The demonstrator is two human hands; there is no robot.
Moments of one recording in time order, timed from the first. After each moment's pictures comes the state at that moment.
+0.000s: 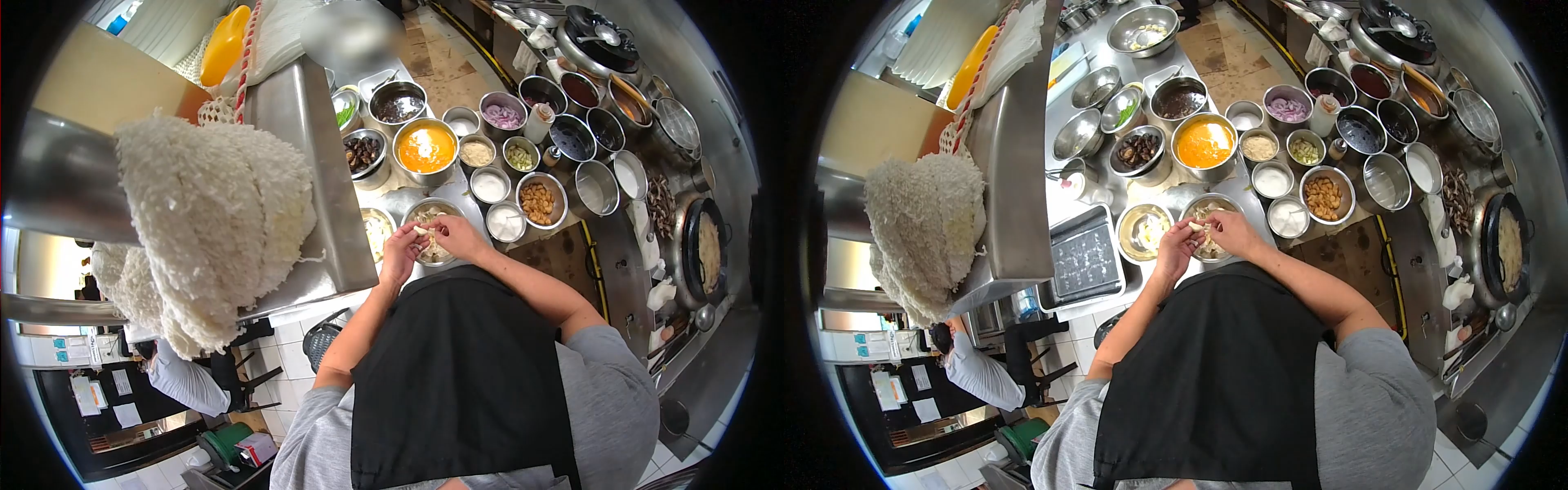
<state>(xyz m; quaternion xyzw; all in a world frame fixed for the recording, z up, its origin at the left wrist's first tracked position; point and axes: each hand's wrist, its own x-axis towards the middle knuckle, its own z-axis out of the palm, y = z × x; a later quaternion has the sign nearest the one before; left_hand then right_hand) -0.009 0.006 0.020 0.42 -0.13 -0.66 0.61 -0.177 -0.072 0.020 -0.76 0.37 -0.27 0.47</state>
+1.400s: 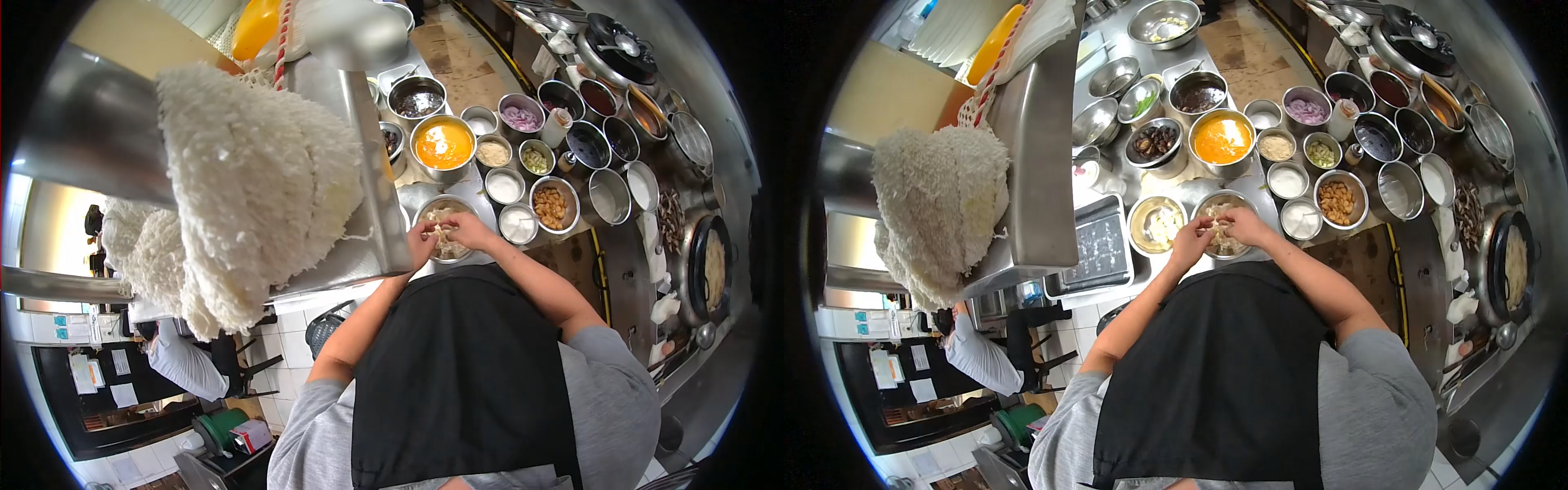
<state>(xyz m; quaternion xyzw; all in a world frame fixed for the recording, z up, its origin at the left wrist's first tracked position) -0.011 0.005 0.010 0.66 -0.46 -0.44 0.40 -0.170 -0.096 -0.019 -0.78 0.33 -0.14 0.52</state>
